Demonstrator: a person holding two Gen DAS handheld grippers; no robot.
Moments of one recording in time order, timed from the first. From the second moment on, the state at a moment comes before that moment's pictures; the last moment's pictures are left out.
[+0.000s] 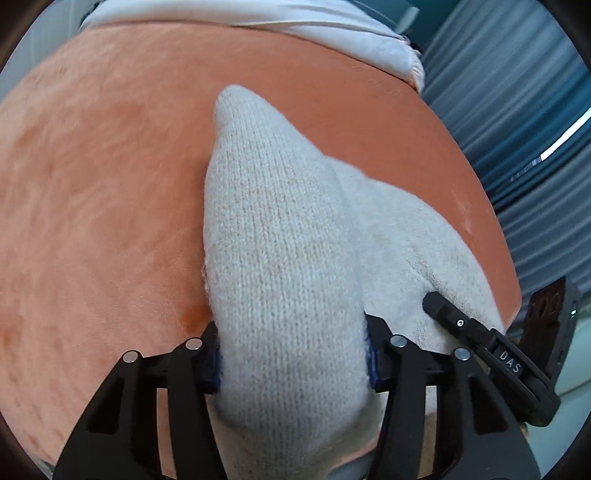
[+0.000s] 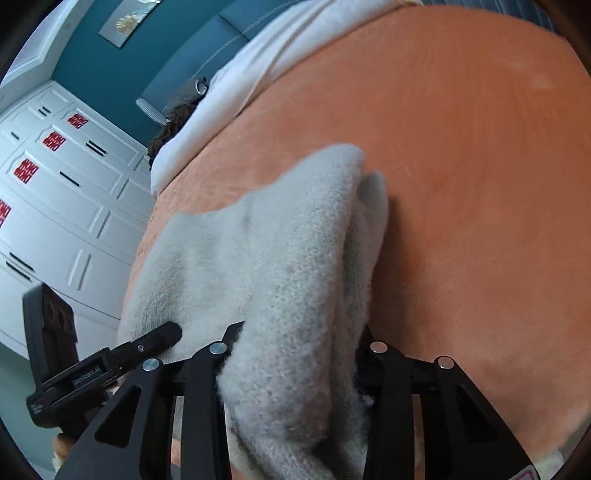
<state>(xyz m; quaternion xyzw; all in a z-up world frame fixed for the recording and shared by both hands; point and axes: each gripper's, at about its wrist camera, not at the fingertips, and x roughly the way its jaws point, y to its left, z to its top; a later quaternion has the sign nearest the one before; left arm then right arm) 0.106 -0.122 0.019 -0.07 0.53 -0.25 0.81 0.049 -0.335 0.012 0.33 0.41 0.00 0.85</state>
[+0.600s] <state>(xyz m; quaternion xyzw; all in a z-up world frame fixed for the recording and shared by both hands) -0.005 -0.155 0.168 0.01 0.40 -0.35 0.85 -0.114 -0.316 0.165 0.26 0.26 -0.07 0.93</state>
